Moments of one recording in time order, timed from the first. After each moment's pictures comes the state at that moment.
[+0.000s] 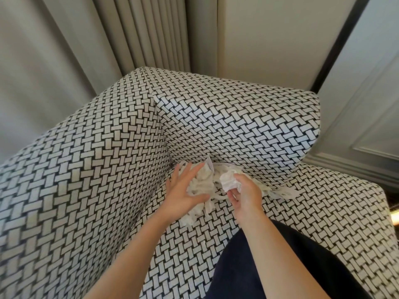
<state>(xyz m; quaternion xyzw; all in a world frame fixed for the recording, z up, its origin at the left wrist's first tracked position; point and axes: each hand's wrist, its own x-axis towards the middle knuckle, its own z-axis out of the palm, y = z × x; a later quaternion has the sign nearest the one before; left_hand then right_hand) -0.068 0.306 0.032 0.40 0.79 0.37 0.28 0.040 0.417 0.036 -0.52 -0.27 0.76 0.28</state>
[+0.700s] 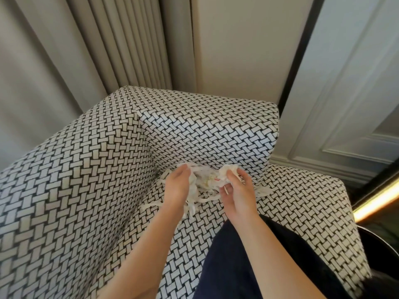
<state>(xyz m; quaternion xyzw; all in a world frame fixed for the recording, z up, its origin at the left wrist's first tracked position) -0.015 0.340 0.089 0.12 0.75 0.57 0.32 0.076 0.413 0.062 -0.37 -0.17 0.83 0.38</state>
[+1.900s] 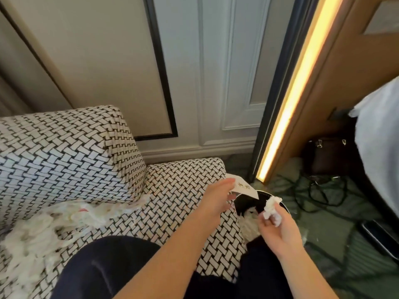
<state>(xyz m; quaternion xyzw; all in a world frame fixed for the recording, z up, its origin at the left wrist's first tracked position) 0.271 0.533 0.045 0.24 0.61 0.40 0.64 0.417 0.532 -0.017 -0.41 0.06 0.72 0.56</state>
